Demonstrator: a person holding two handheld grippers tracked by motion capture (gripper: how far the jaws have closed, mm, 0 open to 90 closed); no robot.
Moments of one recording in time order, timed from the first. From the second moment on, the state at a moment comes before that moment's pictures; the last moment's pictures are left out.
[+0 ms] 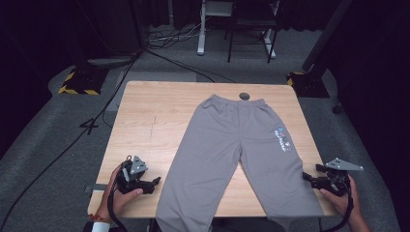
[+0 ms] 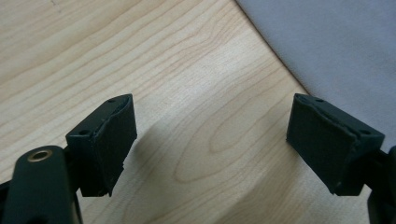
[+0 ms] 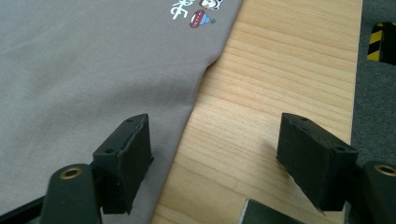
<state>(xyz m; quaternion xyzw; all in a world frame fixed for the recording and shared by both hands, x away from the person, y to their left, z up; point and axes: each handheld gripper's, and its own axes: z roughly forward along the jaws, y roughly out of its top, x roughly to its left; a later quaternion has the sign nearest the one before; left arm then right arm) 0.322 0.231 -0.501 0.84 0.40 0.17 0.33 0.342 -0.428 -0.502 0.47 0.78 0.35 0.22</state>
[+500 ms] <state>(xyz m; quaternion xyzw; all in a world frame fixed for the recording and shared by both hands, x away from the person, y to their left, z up) 0.322 0.232 -0.504 0.83 0.42 0.16 0.34 0.344 -0.427 -0.503 0.48 0.78 0.35 0.21</state>
